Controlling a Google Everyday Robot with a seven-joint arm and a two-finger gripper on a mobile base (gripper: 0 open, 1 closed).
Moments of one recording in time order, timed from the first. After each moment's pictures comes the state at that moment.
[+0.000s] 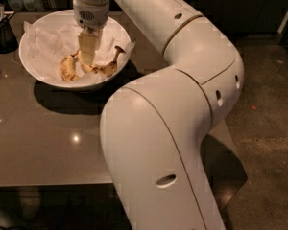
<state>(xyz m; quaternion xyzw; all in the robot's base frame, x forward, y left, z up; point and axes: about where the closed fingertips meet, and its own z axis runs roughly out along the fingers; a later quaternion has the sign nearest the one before) 0.678 0.135 0.906 -0.66 0.74 0.06 0.10</state>
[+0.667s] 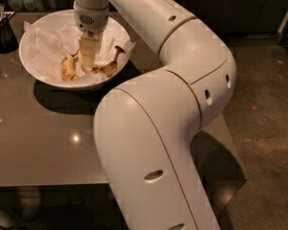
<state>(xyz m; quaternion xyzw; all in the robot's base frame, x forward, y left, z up) 0.683 0.137 0.891 -0.66 0.75 0.06 0.09</state>
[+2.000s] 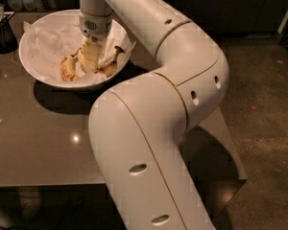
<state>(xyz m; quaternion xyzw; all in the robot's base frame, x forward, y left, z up) 0.694 0.129 0.868 -0.64 0.76 0.07 0.07</state>
